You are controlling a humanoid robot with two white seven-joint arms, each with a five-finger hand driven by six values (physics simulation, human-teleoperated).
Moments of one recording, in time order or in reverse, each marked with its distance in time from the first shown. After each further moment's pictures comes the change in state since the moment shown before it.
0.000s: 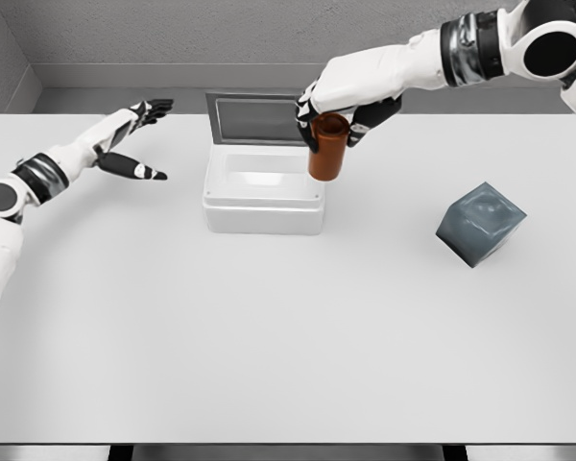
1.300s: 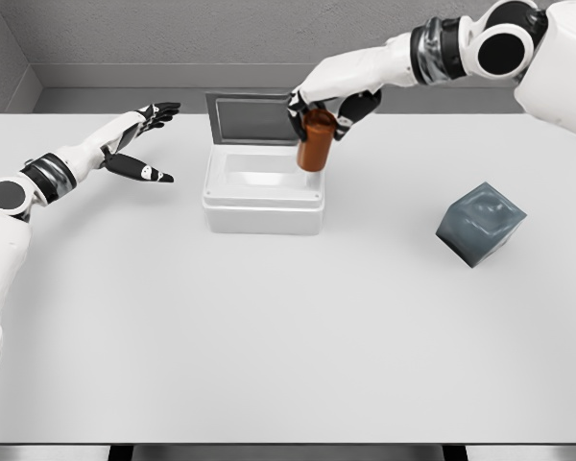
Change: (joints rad) left arm -0.026 -0.019 -0.012 0.044 -0.005 0.000 -0.005; right arm 0.032 0.161 0.010 0.285 0.002 0.000 0.002
